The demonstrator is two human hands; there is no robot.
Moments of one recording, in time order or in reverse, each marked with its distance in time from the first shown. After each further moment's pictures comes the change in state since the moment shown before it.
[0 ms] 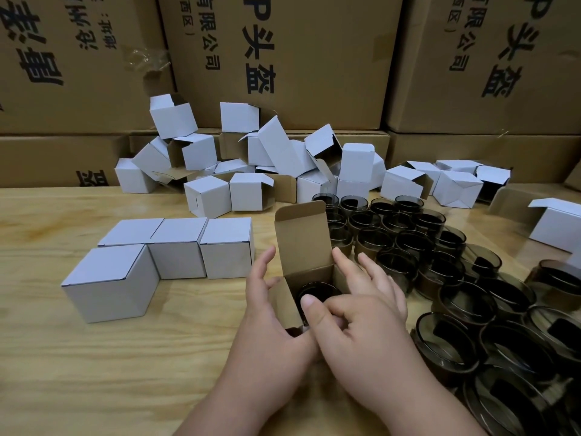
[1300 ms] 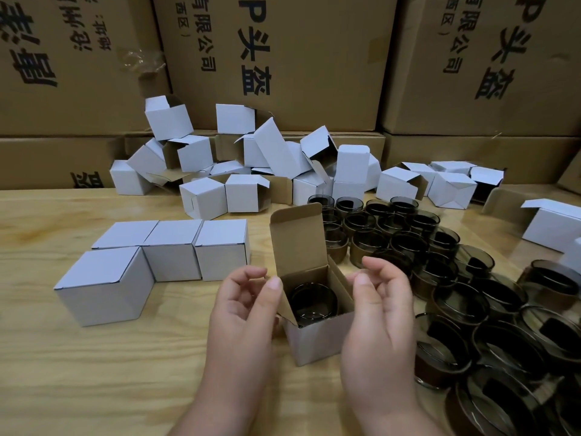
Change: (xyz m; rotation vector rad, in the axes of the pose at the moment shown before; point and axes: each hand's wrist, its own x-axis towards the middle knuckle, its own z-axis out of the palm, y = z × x) left_hand 0.003 0.011 -0.003 -0.398 0.267 -0.089; right_hand -0.006 -0.011 0.014 0.983 0.563 0.153
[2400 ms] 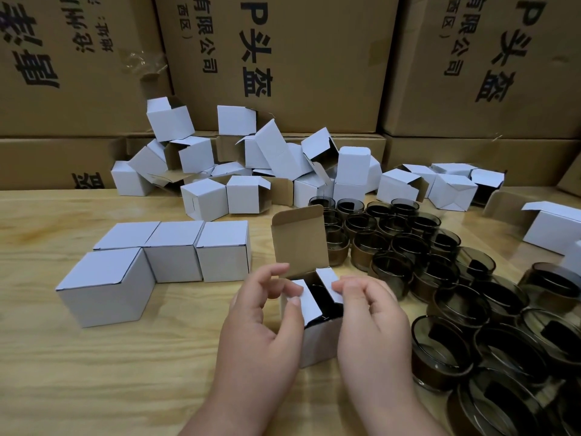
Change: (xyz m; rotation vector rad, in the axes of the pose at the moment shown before) left_hand -0.007 -0.002 0.001 0.517 -0.086 0.288; right_hand 0.006 0.009 0.000 -0.215 -0.056 0.063
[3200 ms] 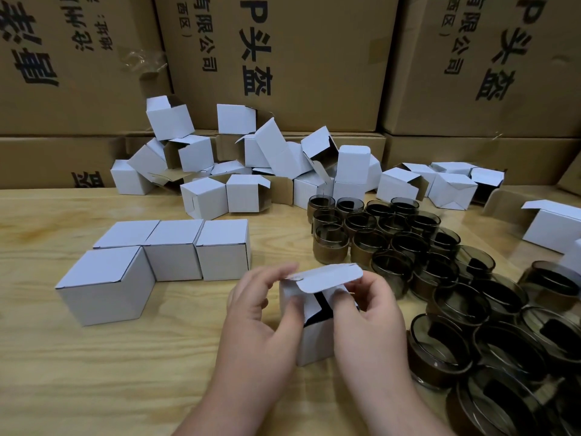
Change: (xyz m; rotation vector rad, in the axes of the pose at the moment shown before) left_hand 0.003 0.002 -0.002 0.004 -0.011 -0.004; right_hand 0.006 0.009 -0.002 0.019 -0.054 0.102
